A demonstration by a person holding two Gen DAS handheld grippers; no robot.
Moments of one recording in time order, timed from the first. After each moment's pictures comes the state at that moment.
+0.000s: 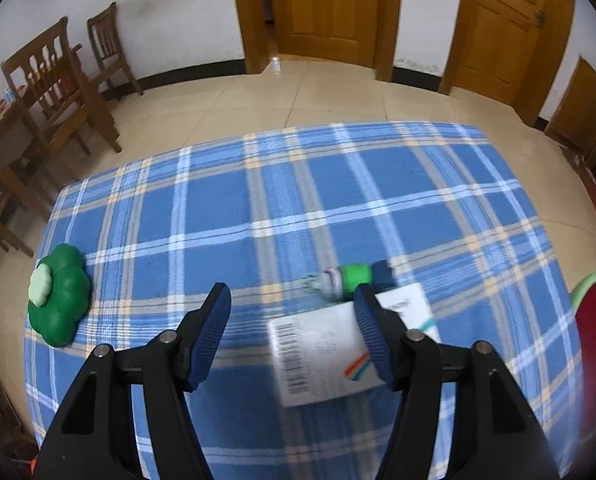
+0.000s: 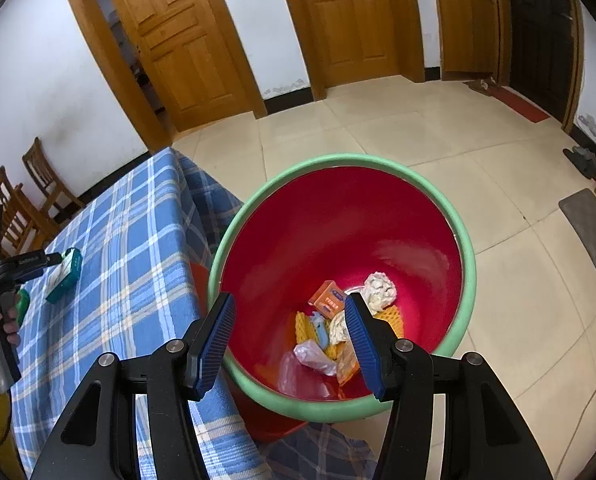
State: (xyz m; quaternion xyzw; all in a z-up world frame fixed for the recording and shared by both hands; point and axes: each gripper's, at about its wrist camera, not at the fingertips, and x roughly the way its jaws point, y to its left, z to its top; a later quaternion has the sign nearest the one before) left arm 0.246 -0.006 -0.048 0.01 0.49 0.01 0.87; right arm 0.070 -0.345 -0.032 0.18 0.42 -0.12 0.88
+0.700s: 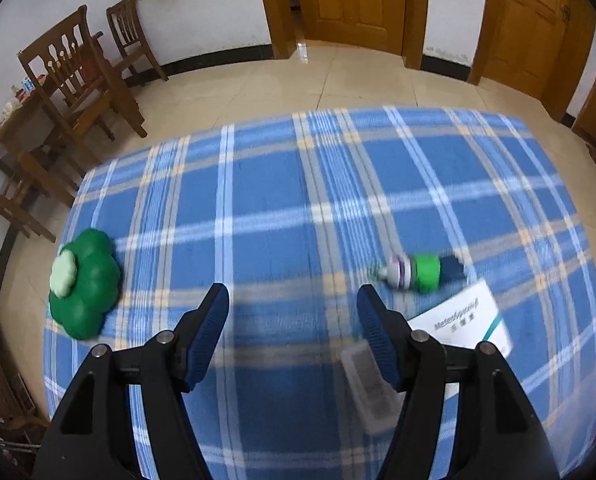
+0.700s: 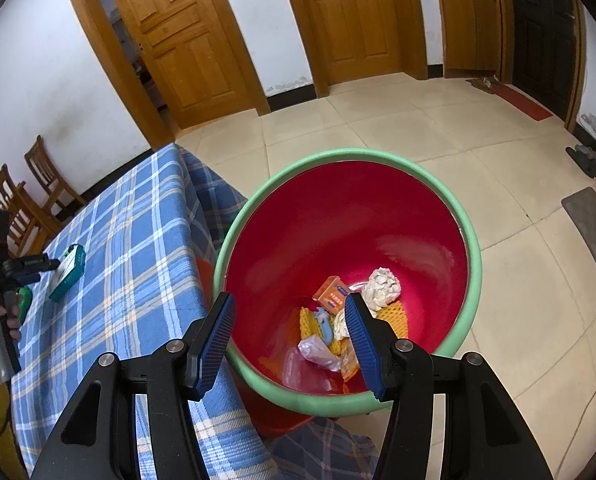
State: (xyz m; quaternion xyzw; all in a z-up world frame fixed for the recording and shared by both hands) left arm 0.247 0.015 -0.062 0.03 0.51 0.06 0.86; right arm 0.069 -0.342 -0.032 0.18 0.42 -0.11 0.88
